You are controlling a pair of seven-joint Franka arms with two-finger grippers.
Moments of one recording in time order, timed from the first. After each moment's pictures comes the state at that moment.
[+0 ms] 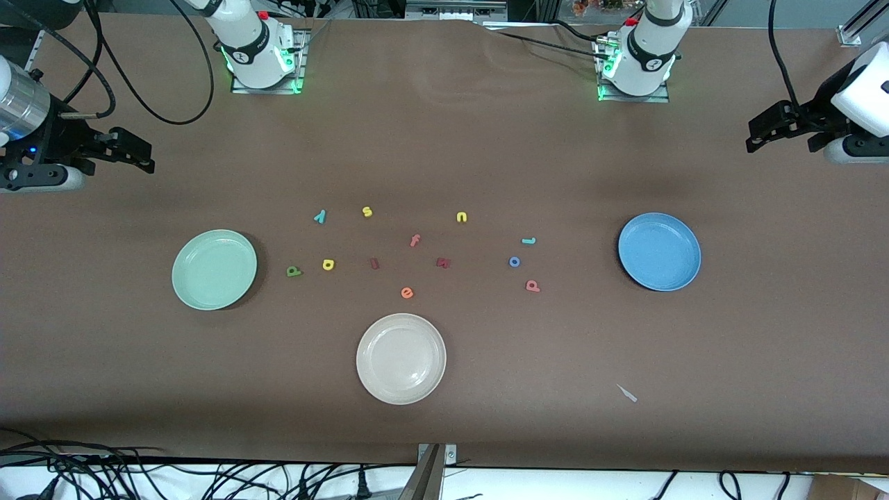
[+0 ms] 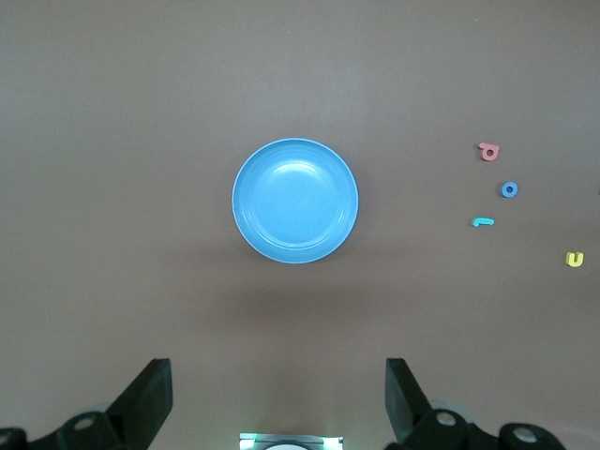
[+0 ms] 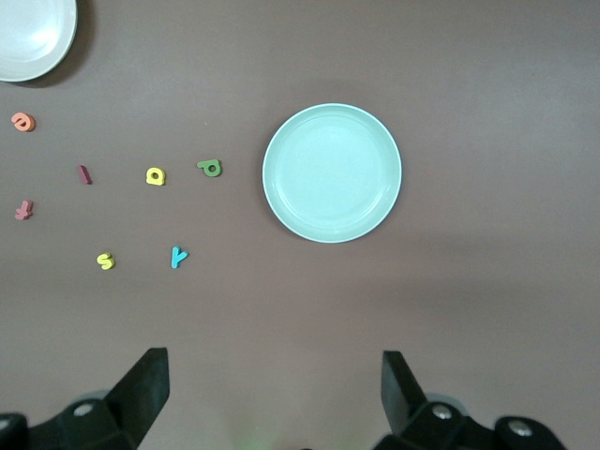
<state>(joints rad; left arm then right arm) 0.15 -0.06 -0.17 -1.63 -0.01 1.47 -0.05 0.07 0.01 -0.01 -1.64 0.00 1.57 0.00</state>
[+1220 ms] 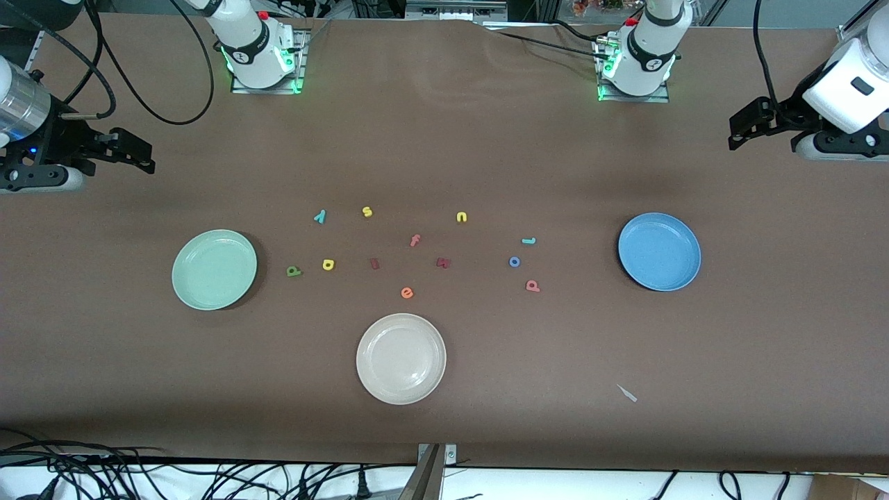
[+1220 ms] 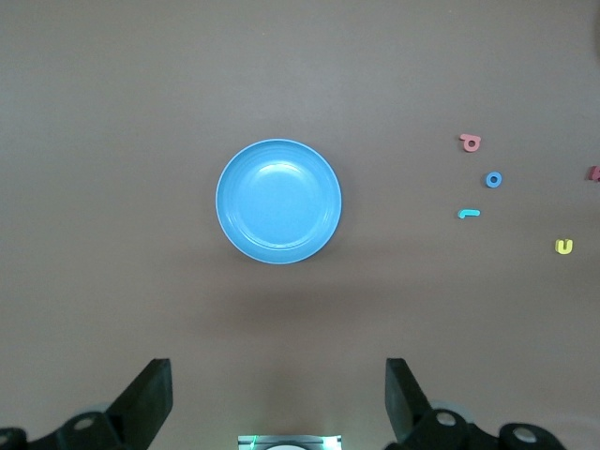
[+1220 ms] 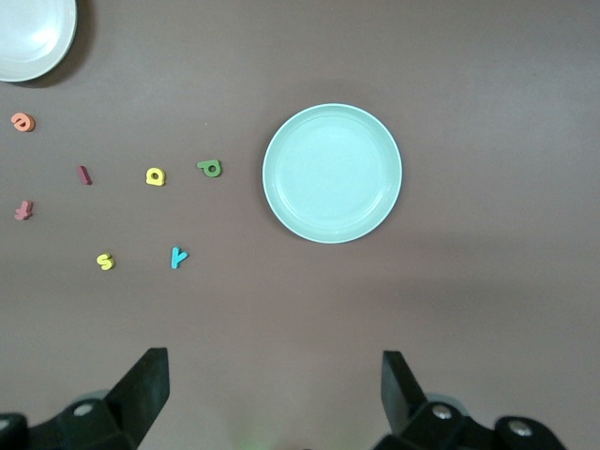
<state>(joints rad) 0.15 -0.06 -0.23 -1.62 -0.01 1.47 -0.05 0.07 0.02 -0.01 -1.64 0.00 1.58 0.00</state>
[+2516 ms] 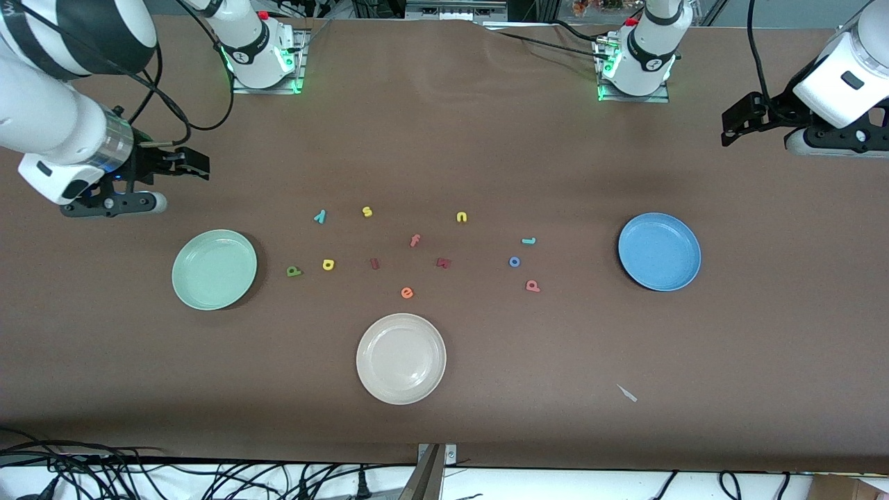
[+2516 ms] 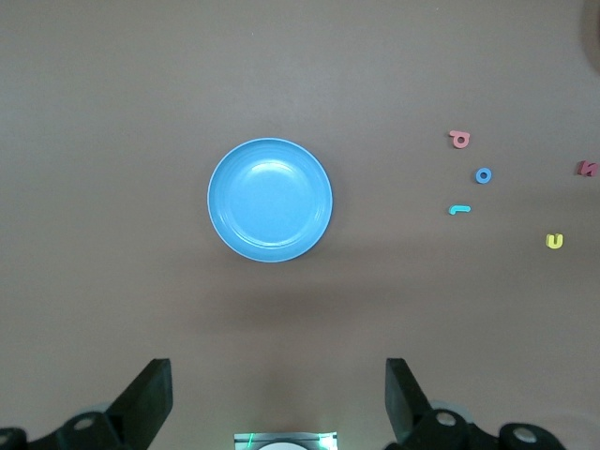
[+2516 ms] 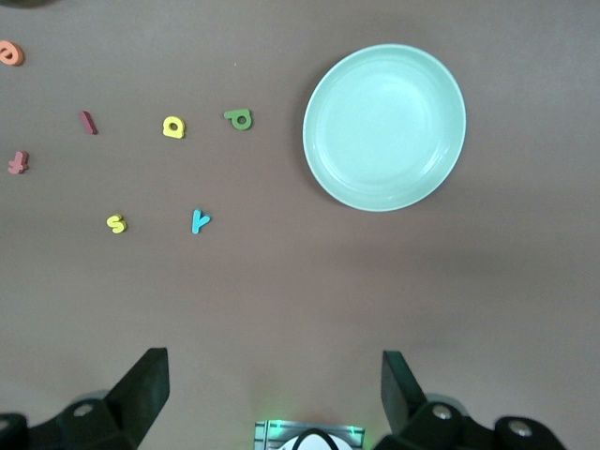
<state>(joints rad) 0.04 -0.06 -0.14 -1.61 -0.01 1.46 -0.07 0.13 0.10 0.05 -1.67 0.00 1.54 0.09</state>
